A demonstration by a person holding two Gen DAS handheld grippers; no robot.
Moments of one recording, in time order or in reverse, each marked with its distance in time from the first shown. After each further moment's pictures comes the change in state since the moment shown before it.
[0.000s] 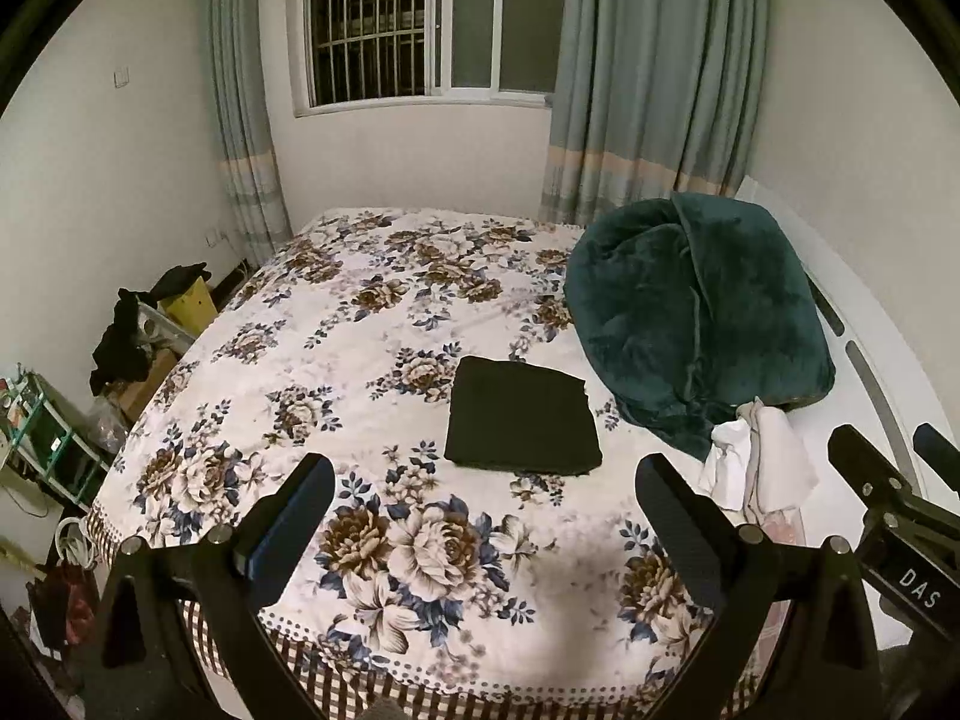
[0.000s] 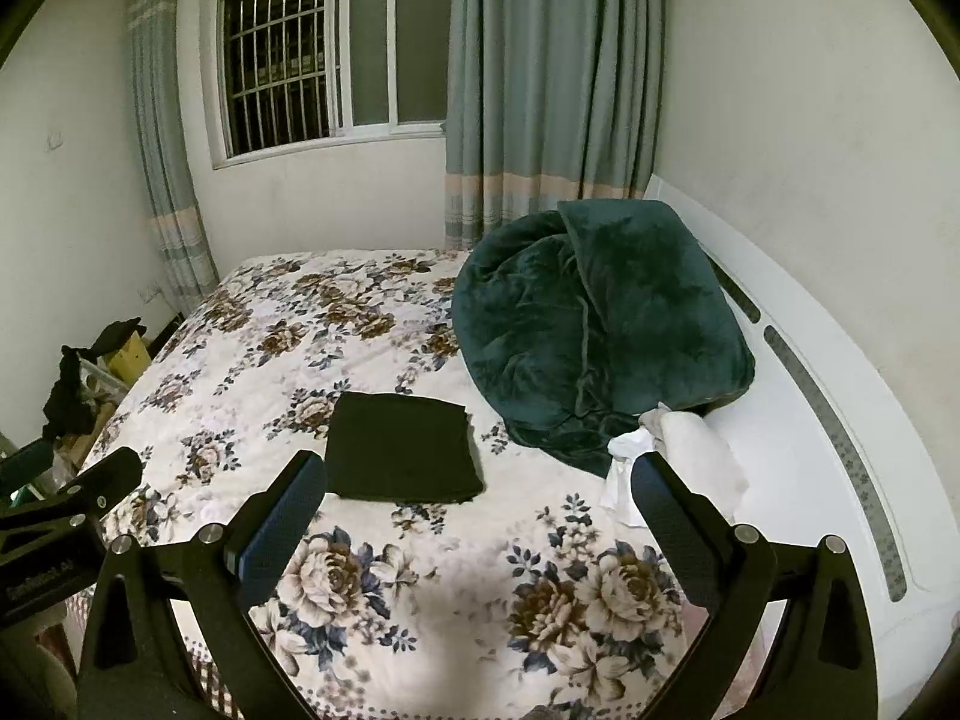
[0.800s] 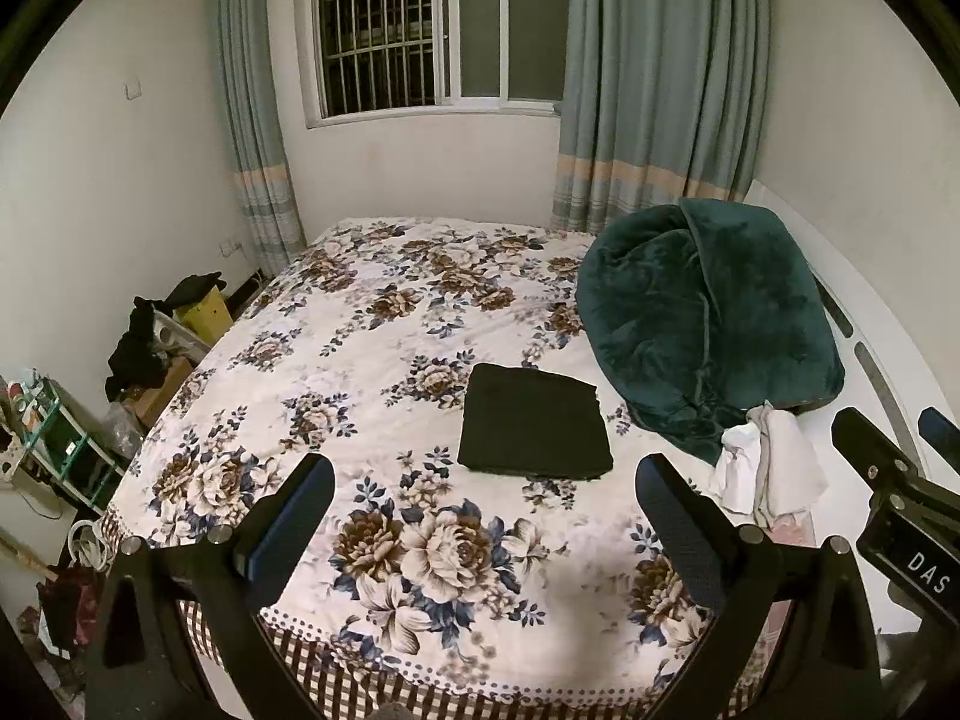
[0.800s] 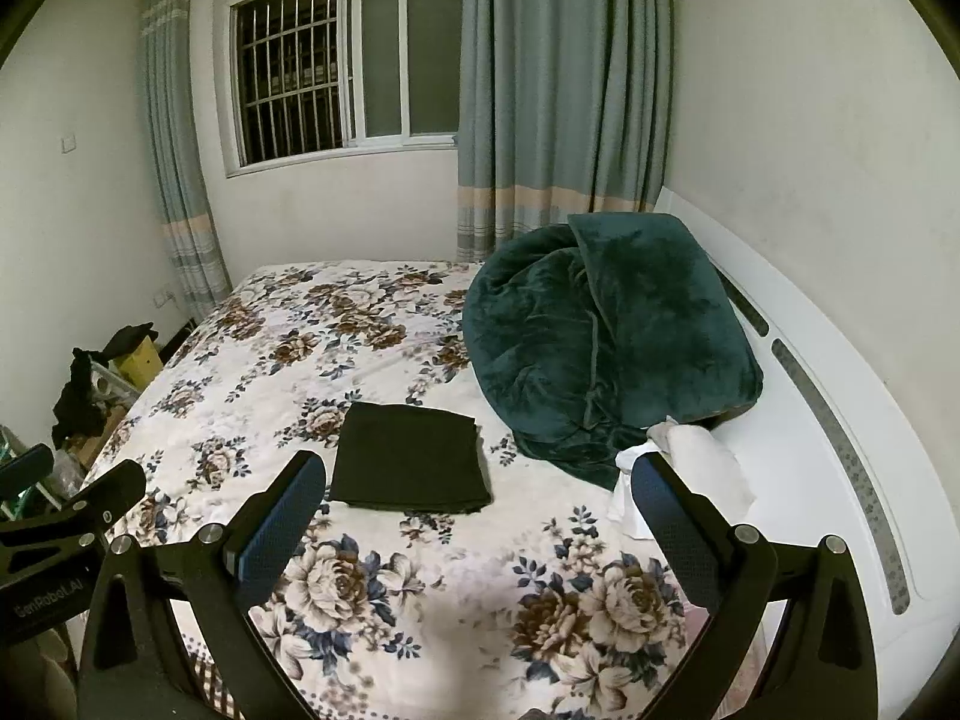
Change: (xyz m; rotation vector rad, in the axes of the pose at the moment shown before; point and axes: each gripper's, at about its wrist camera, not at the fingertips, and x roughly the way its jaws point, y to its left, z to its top) left arm -0.013 -0.006 0.003 0.009 -0.021 0.038; right arm -0.005 -0.006 0.017 -0.024 -0.025 0.034
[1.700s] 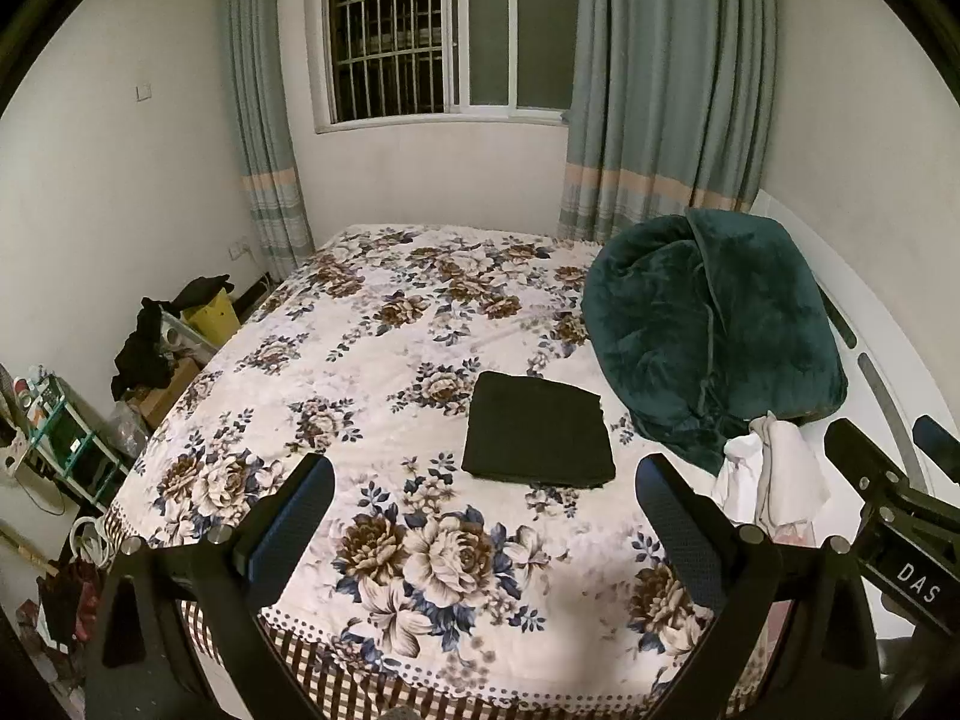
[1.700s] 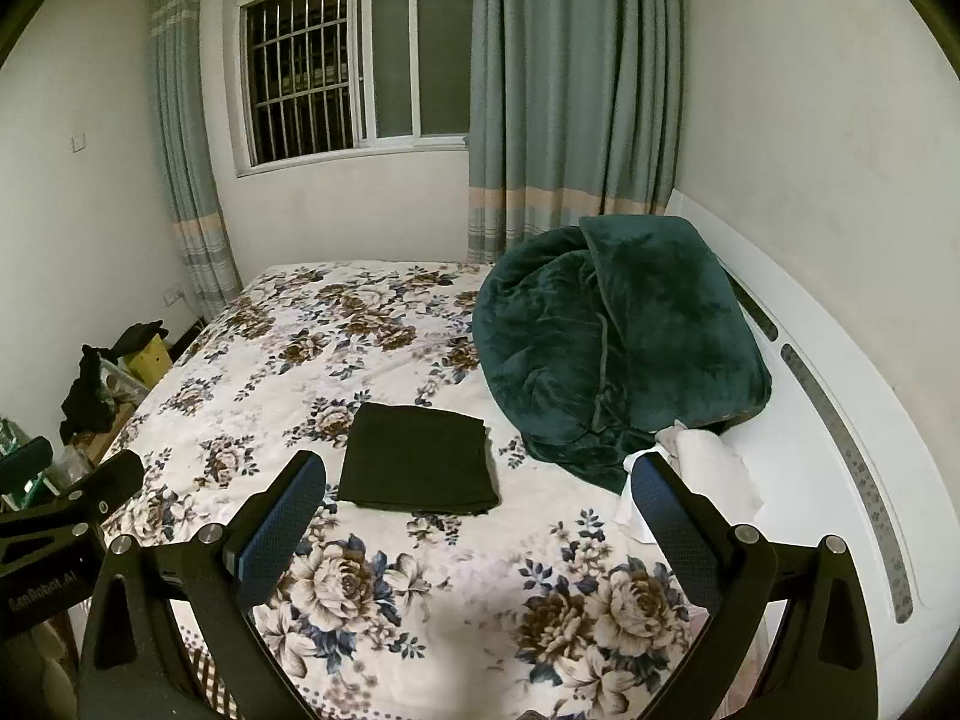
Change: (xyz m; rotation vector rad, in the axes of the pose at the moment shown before) left arm 0.001 0.002 0.005 0.003 -0.005 0.003; right arm -0.005 0.015 0.007 -0.013 -0.003 0.021
